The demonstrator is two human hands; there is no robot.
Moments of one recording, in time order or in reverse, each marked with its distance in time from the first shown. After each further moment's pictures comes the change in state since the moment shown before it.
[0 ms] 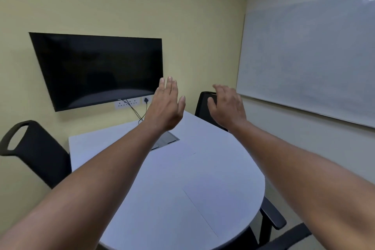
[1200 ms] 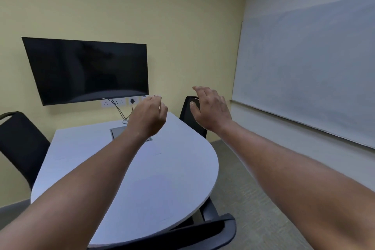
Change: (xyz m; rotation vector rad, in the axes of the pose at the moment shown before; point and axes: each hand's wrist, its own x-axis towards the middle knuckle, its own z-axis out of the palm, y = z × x) left_hand 0.022 0.290 0.074 0.023 0.156 -0.206; right_hand -0.015 0.266 -0.133 0.103 -0.082 -0.262
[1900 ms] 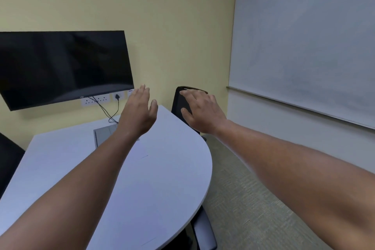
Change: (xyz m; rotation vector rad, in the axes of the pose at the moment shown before) left_hand 0.097 0.018 0.147 -0.003 -0.035 -0.013; right_hand 0.046 0.140 0.100 -0.010 -0.086 -0.099
